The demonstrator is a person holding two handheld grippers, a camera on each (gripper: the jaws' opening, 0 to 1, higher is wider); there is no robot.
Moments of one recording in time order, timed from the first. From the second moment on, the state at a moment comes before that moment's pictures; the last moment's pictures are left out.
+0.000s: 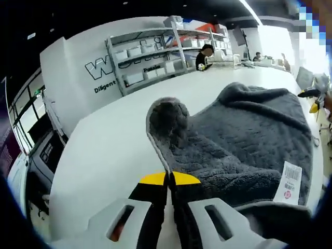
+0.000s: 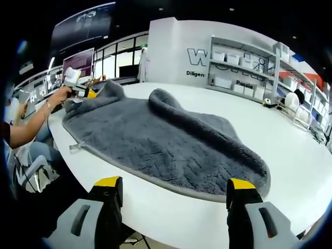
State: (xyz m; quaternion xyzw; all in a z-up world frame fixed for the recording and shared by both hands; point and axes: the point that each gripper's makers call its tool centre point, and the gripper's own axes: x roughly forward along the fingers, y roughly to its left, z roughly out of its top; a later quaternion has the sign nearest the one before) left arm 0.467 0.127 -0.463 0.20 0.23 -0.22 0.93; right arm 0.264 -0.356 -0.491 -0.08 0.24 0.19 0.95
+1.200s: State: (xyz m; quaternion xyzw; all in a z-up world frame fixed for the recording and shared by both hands) left arm 0.445 0.212 -0.472 0.21 0.25 -0.16 0.93; right arm 0.268 -0.352 -0.488 -0.09 0.24 0.19 0.95
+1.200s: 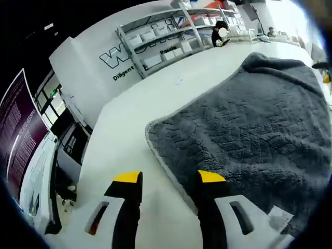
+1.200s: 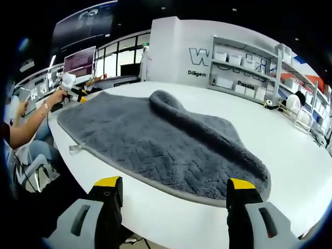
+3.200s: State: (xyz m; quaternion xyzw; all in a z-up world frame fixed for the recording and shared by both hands) left arm 0.313 0.198 -0.501 0.14 0.28 -0.33 0.89; right arm 0.269 -0.334 -0.486 -0.09 0.24 0.21 0.94
